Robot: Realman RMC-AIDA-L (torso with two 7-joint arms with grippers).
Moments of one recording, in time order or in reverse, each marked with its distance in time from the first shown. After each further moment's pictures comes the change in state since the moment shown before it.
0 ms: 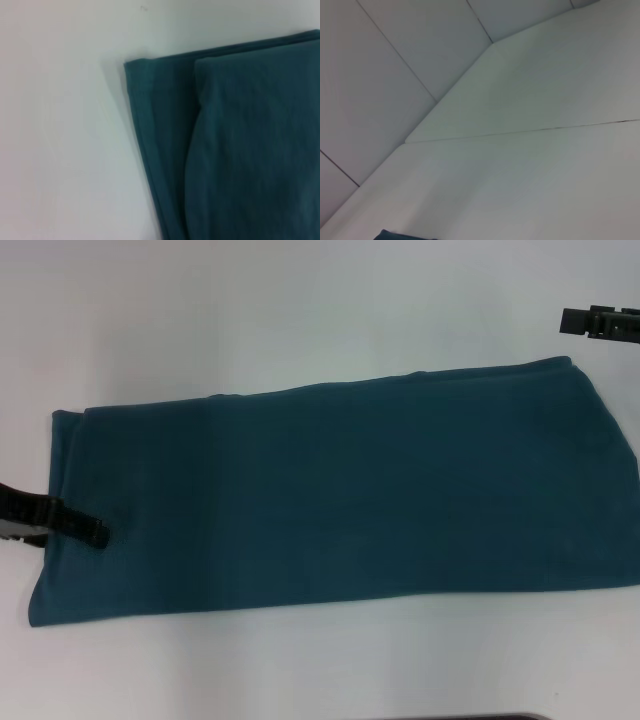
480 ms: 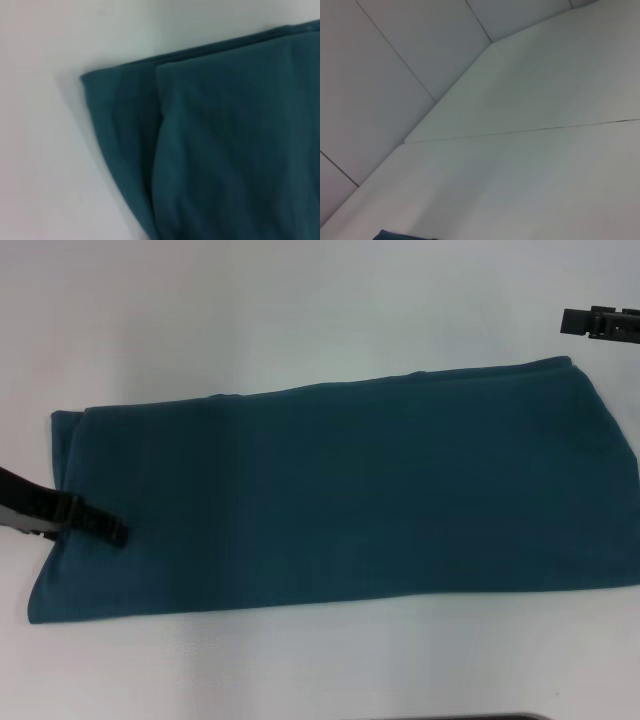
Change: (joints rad) left arm -0.031 -0.009 0.026 0.018 -0.005 0.008 0.004; right arm -0.002 0.000 0.000 -0.001 0.000 0.000 0.001
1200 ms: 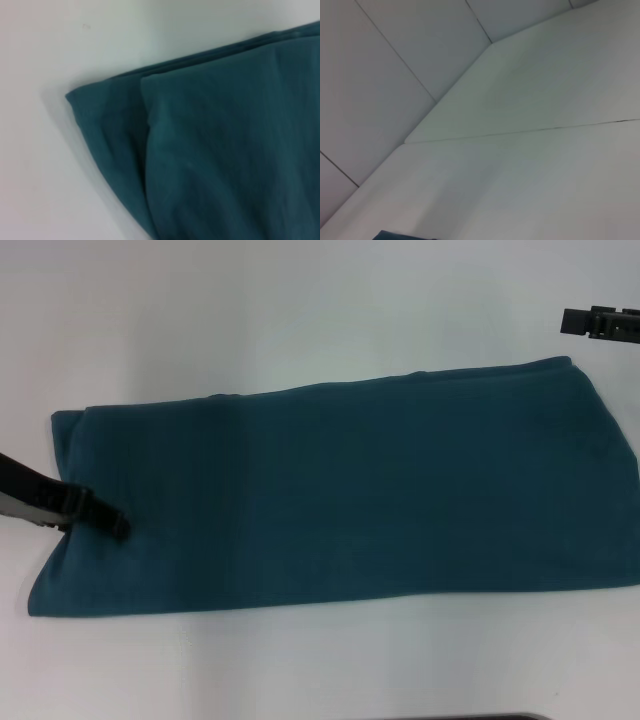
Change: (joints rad) left arm -0.022 -0.001 0.011 0.006 0.002 0.000 -0.006; right arm 0.000 0.000 0.001 0.001 0.000 0.000 0.000
